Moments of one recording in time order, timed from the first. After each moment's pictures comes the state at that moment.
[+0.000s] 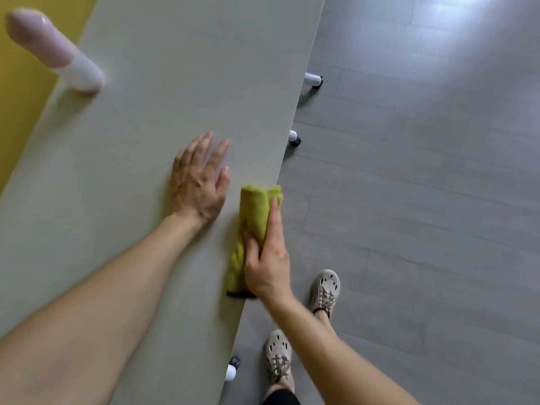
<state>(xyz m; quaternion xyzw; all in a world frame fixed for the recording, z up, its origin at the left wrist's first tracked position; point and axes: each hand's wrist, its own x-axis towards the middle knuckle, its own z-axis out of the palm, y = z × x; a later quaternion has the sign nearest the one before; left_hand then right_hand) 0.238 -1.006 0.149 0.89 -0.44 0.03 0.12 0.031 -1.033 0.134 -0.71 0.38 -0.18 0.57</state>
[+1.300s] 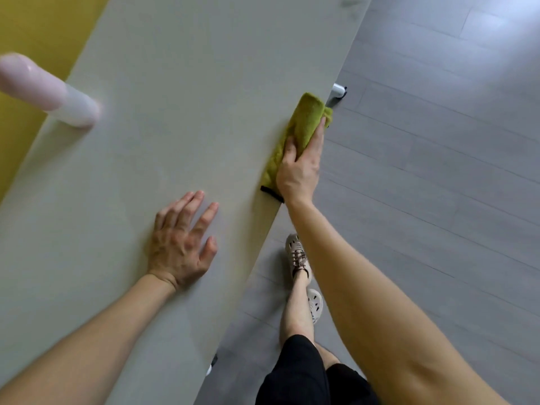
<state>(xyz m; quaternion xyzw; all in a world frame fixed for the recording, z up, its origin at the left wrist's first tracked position) 0.242 -1.011 0.152 0.89 -0.46 0.04 0.06 0.216 -1.287 0.154 -0.66 0.46 -0.18 0.56</state>
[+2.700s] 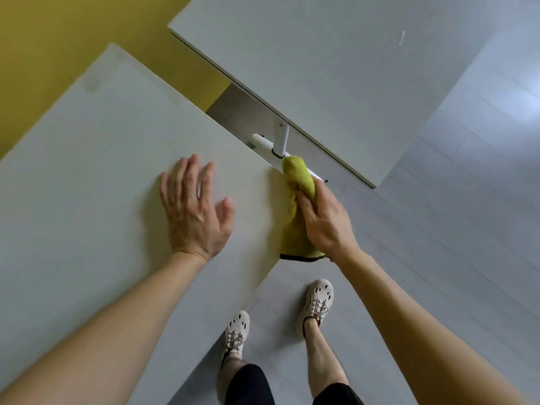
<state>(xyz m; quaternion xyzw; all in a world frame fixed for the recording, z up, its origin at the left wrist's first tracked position) 0.477 -1.407 0.141 0.97 -0.17 0.12 0.10 0.399 -1.655 0.160 -0.87 0.21 0.09 0.44</state>
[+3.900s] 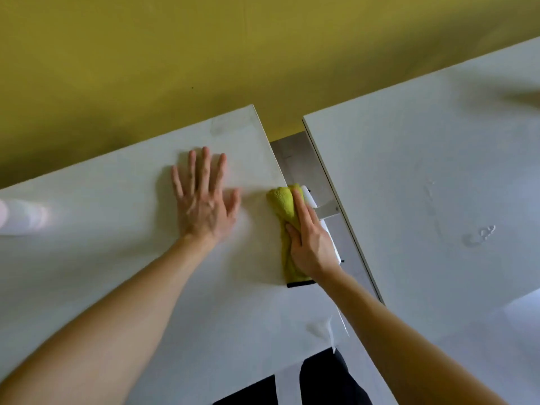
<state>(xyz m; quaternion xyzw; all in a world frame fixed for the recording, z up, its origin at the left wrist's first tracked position) 0.613 -1.339 0.154 1.00 0.08 0.04 0.05 0.595 -1.581 0.167 -0.91 -0.05 0.16 0.37</state>
